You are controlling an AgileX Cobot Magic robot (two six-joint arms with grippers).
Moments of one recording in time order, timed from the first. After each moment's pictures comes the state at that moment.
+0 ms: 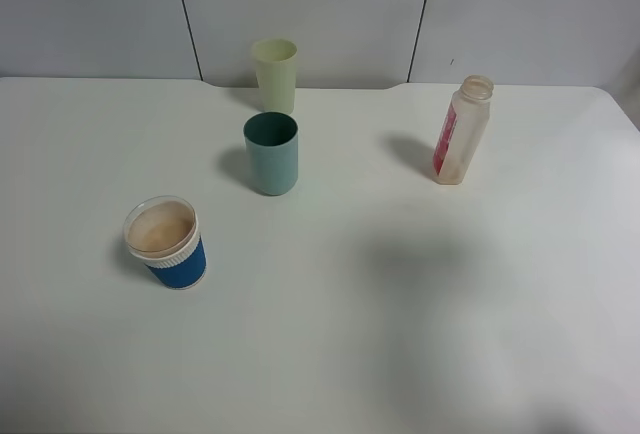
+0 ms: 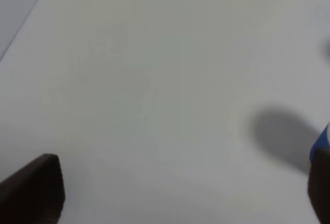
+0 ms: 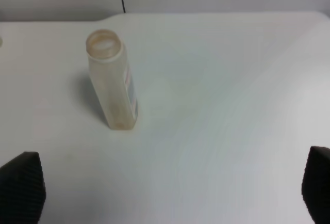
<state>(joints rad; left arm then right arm) -0.01 -0.01 -0.52 0.15 1.07 -0.22 0.33 0.50 -0.64 -0.34 0.74 0.37</state>
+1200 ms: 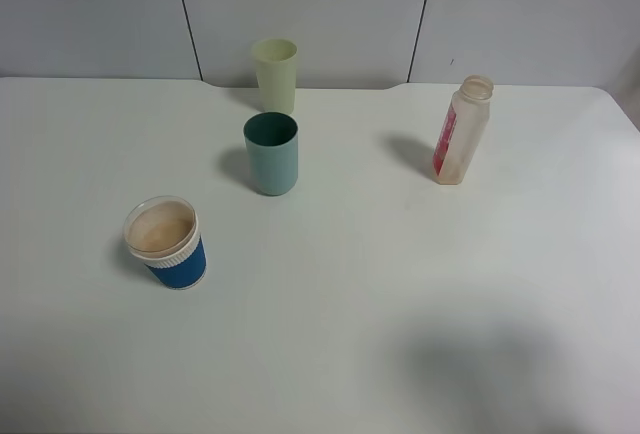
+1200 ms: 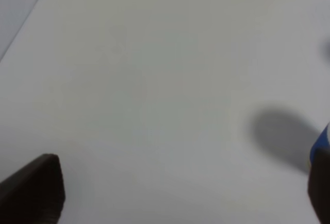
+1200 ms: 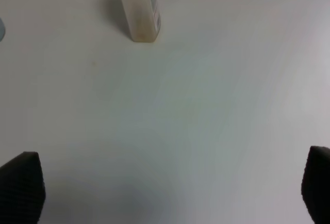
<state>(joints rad) -0.01 -0.01 -0.52 0.15 1.07 -0.22 0.33 0.00 -0.54 -0.12 1.15 0.17</state>
